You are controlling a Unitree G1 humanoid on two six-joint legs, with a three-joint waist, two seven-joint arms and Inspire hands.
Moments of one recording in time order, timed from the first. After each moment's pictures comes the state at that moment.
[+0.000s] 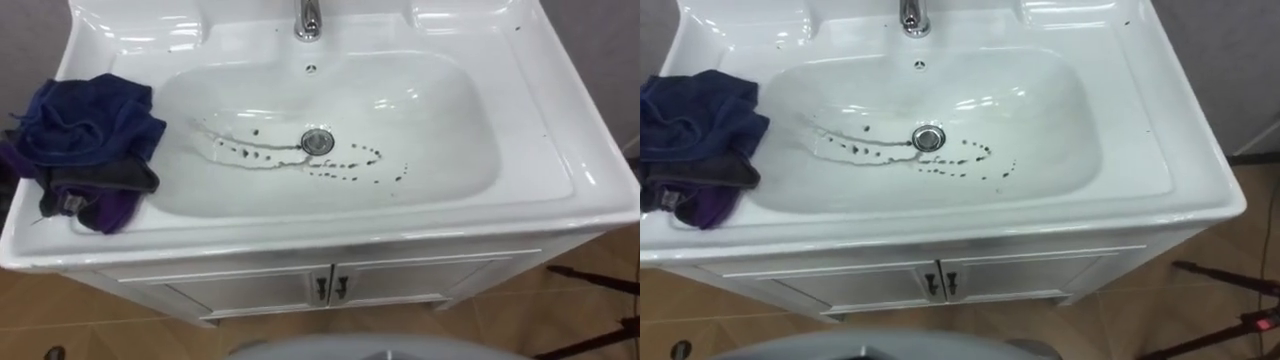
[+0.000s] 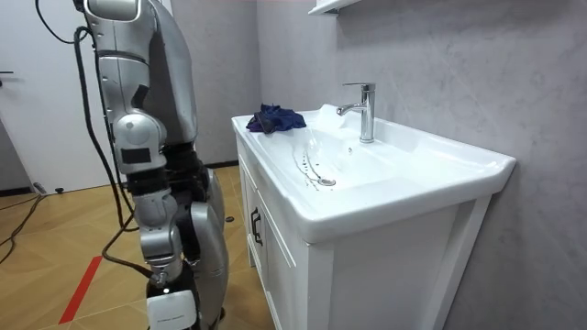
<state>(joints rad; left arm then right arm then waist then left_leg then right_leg) 0.22 0.18 0.32 1.12 -0.06 0.12 0.06 0.13 -0.26 0.01 1.40 0.08 0.11 0.16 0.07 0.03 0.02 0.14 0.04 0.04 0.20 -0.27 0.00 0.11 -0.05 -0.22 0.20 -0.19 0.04</state>
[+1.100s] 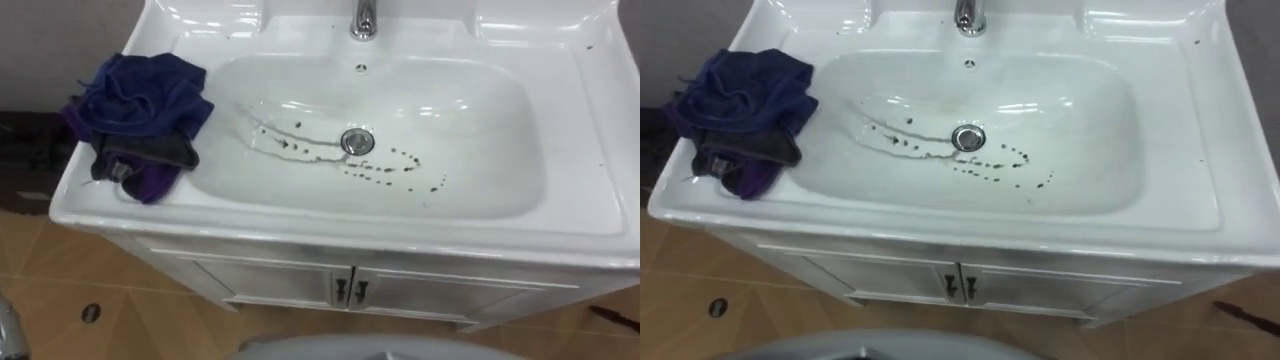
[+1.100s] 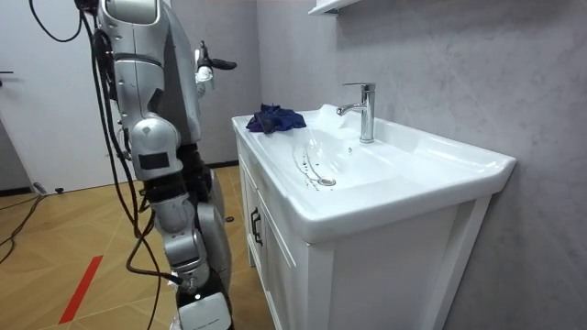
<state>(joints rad) 0.20 0.33 0.61 -0.12 -0.10 -0.17 0.80 0.15 -0.32 -0.04 1.35 0.05 0.01 0.14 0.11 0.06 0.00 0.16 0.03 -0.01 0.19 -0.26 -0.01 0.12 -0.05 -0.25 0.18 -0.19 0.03</state>
